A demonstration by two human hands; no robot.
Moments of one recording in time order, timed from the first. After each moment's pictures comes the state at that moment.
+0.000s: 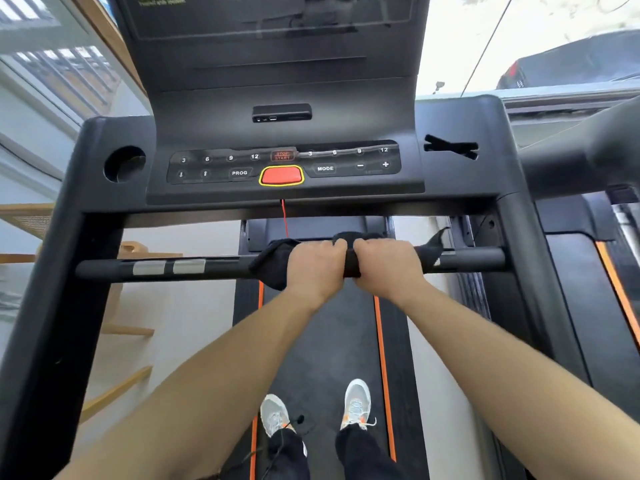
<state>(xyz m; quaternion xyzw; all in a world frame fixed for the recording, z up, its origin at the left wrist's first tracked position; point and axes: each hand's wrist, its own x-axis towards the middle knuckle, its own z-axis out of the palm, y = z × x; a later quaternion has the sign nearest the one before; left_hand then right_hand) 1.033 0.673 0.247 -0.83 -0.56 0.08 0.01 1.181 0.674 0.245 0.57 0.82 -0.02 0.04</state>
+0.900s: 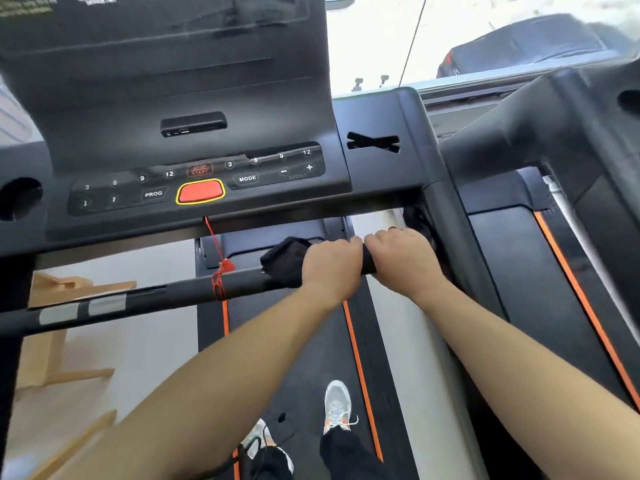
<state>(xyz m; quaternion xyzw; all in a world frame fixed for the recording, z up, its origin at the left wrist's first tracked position) 1.155 0.678 0.256 -0.86 -0.50 0.06 -0.06 1.304 0.663 0.232 0.57 0.82 0.09 0.05</state>
